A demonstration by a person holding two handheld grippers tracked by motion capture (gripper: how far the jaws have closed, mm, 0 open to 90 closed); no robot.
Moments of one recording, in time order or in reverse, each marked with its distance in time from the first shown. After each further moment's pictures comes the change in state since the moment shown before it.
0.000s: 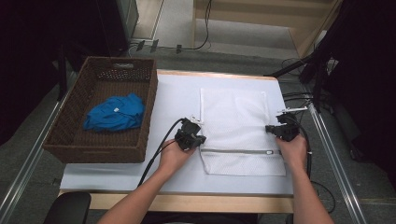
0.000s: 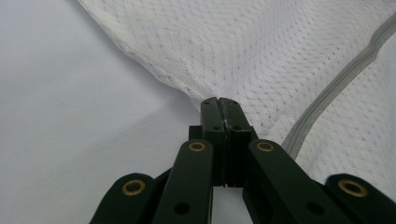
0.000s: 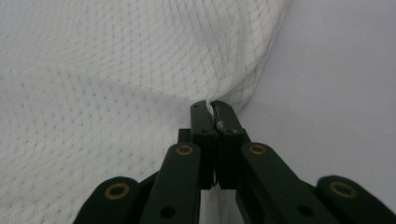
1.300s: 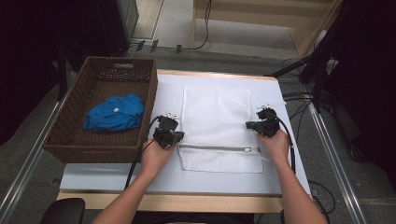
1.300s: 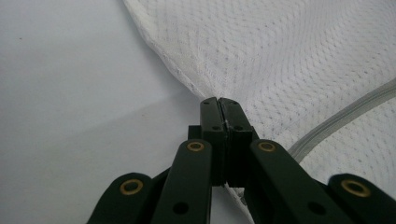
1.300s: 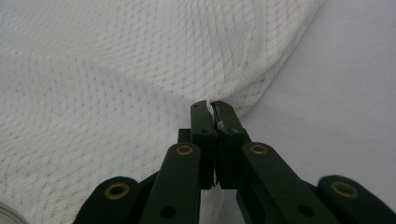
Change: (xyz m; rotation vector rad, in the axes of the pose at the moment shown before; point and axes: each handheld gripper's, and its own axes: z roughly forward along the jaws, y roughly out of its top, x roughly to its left) left arm 0.038 -0.021 -0.037 0.000 0.142 -0.155; right arm 0.053 0.022 0.022 -0.011 0.118 -0.086
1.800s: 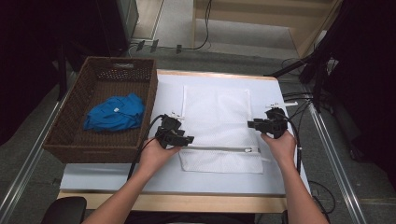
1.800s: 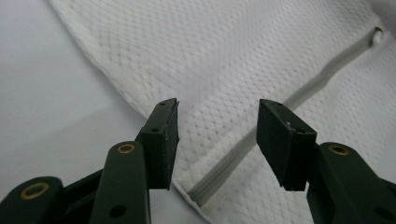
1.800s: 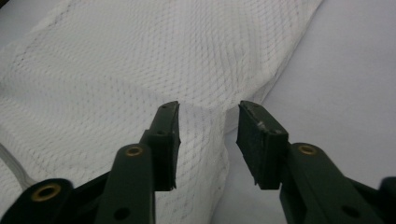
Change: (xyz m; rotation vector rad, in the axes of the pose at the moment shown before) left arm -0.009 0.007 -0.014 0.007 -0.158 0.089; right arm -0.005 -0.003 -0.028 -0.089 0.054 0.007
